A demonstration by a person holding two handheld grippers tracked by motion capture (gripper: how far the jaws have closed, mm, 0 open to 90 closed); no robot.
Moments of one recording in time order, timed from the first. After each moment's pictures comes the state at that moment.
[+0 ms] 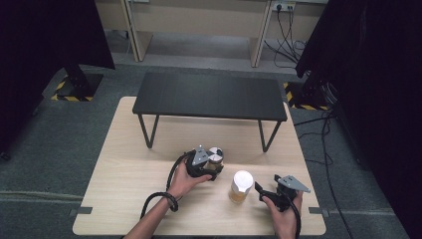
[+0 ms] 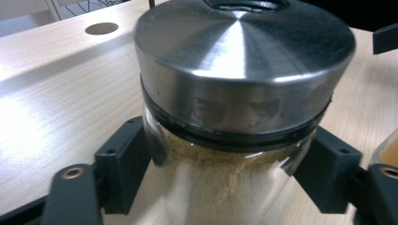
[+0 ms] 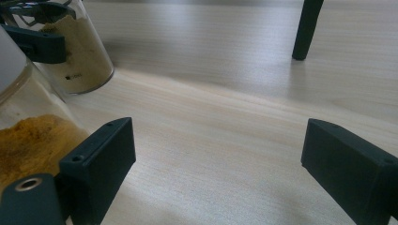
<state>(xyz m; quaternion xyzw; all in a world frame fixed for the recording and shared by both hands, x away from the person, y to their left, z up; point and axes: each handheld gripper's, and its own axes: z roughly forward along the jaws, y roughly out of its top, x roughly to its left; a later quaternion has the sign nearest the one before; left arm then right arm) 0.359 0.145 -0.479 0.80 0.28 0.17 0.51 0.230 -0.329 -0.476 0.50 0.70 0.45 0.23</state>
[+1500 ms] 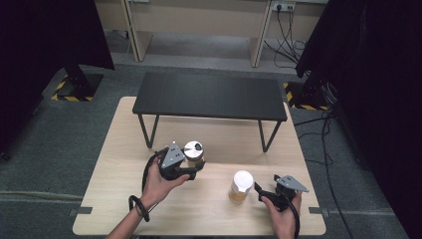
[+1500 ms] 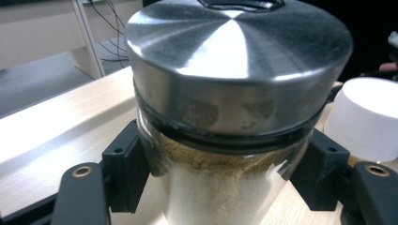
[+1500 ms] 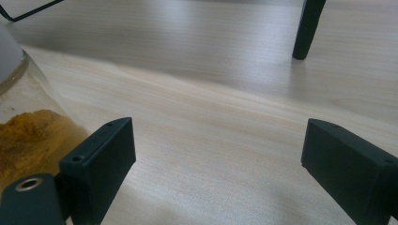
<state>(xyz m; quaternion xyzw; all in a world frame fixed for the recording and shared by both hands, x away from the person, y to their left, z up) 0.293 0.215 -0.395 0.76 0.29 0.21 0.54 0.230 -0.323 -0.474 0.50 0.71 0.44 0.24</state>
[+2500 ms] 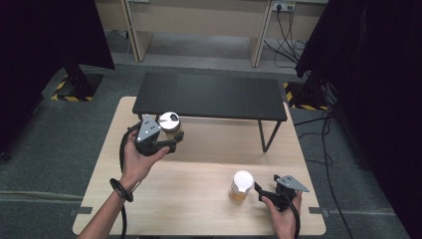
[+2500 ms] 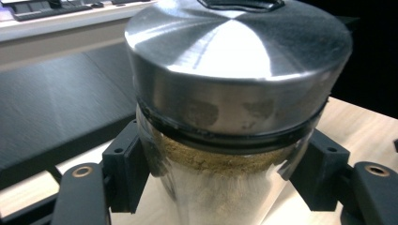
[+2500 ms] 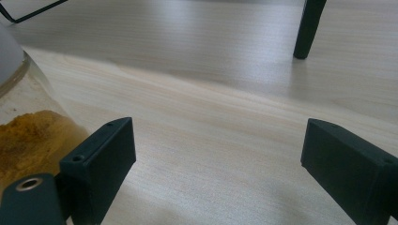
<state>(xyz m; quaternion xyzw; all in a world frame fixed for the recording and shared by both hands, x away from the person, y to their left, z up) 0.304 0.243 -0.333 0.72 0.34 0.29 0.53 0.231 -0.325 -0.475 0.50 0.71 0.45 0.24</state>
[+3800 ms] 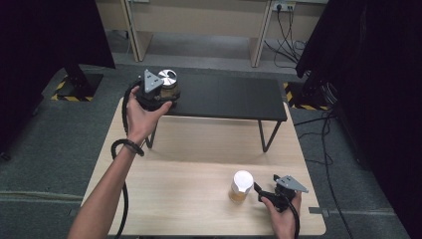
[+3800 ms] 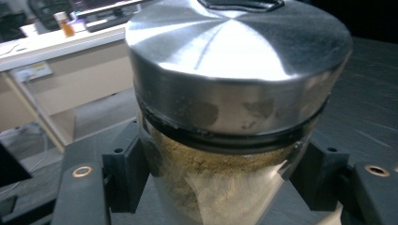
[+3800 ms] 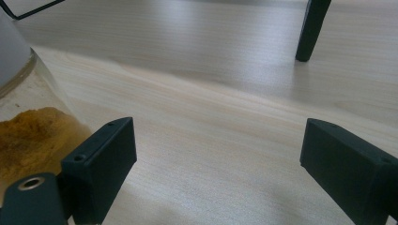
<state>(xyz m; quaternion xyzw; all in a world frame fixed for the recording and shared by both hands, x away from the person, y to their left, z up) 0.378 0.211 -0.270 0.70 0.39 0.37 0.47 0.229 -0.324 -0.475 0.49 0.71 0.45 0.24</state>
